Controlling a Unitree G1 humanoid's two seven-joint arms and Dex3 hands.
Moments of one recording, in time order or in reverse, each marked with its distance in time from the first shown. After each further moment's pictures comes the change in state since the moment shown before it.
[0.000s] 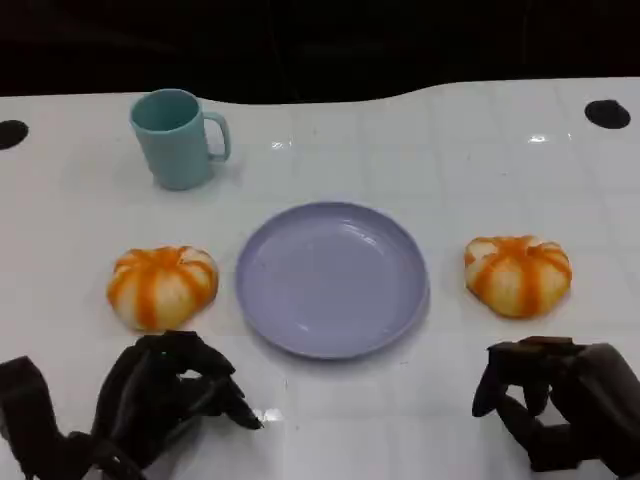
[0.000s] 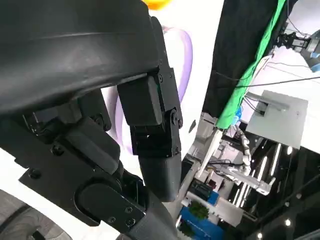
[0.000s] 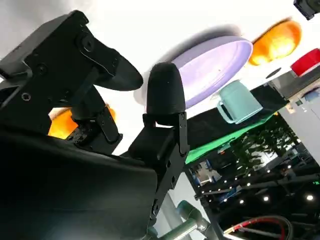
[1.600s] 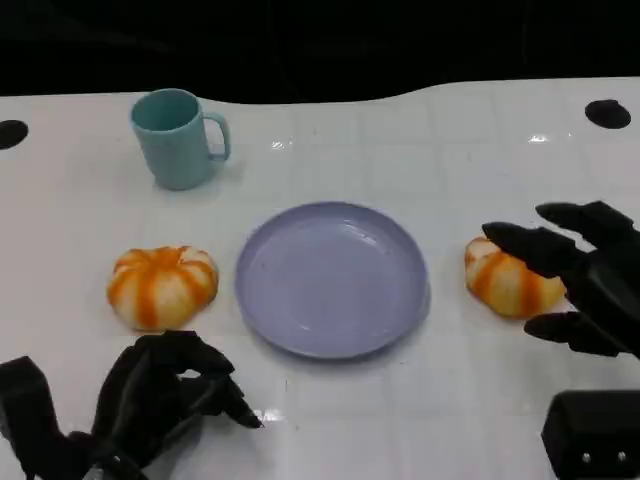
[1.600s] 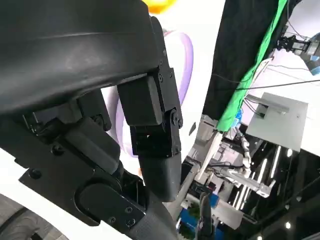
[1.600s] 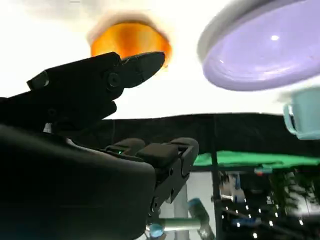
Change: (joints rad) left arm -0.015 0.000 0.005 0.034 0.002 -0.020 0.000; right arm -0.089 -0.123 -0.081 -0.419 -0.143 0.522 0.408
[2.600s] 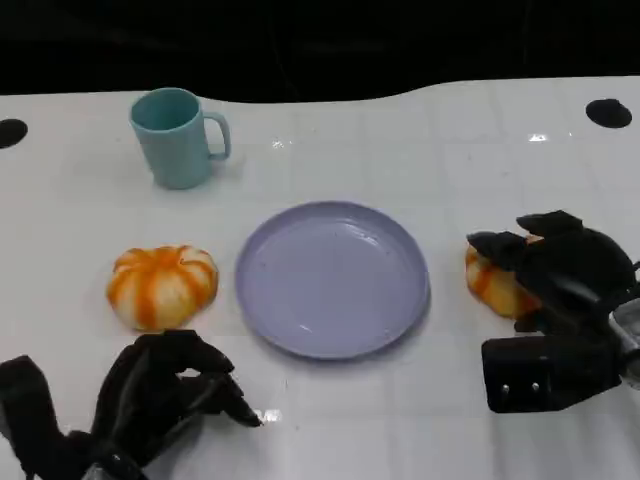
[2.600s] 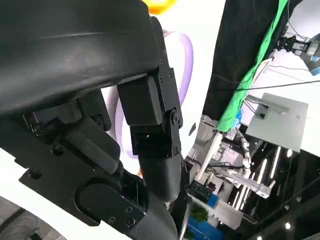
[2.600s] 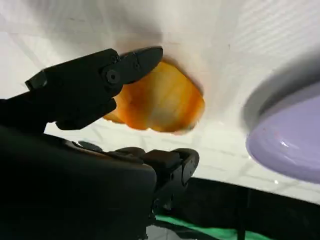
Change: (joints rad) left arm 0.001 0.000 0.002 -0.004 -0.001 0.003 0.001; right arm -0.426 0.109 0.321 0.731 -0.111 0.077 -0.144
